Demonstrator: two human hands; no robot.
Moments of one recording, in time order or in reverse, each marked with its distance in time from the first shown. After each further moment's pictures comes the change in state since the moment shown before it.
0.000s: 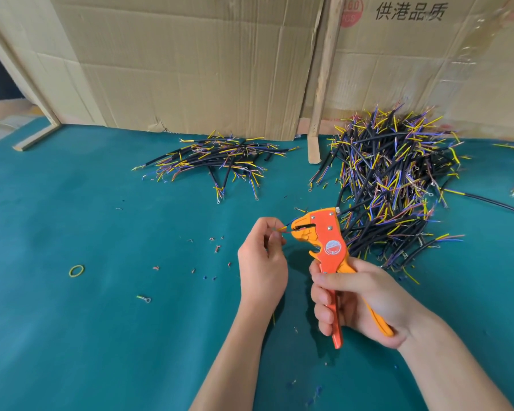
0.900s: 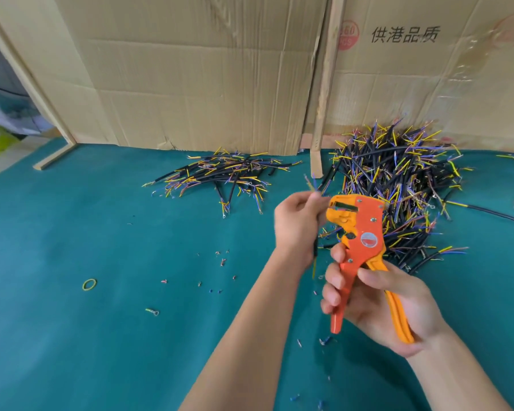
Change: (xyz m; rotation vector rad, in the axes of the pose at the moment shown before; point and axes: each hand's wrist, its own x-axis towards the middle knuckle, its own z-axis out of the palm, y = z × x) left_hand 0.053 0.064 0.055 -0.505 -0.143 -0.340; right_hand -0.008 -0.009 -0.012 0.312 -0.271 -0.271
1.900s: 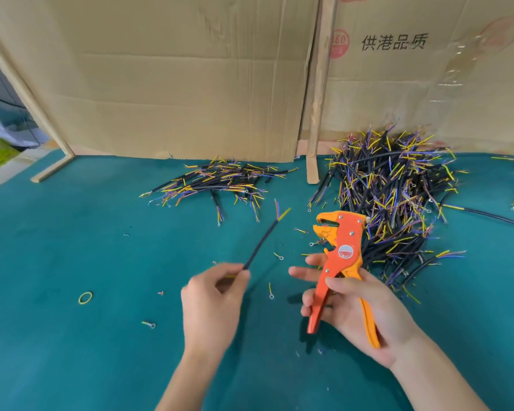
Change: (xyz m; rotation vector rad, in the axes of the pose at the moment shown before) left_hand -0.080 0.001 -0.133 0.783 0.279 0.270; right_hand 0.013 0.019 0.002 -0.105 0.245 -0.038
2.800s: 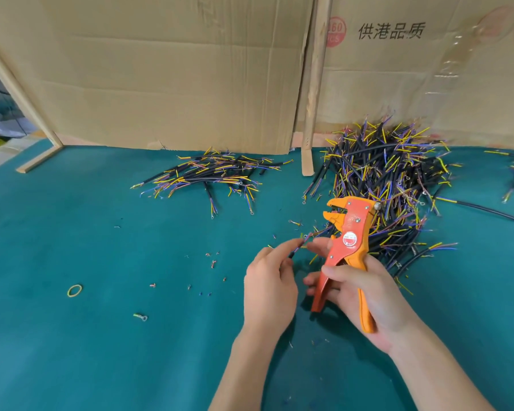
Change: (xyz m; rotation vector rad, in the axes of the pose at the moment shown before) left_hand -0.008 0.019 0.078 0.041 -0.222 0.188; right_hand 0.003 -0.002 -0.011 -0.170 0.207 -0.121
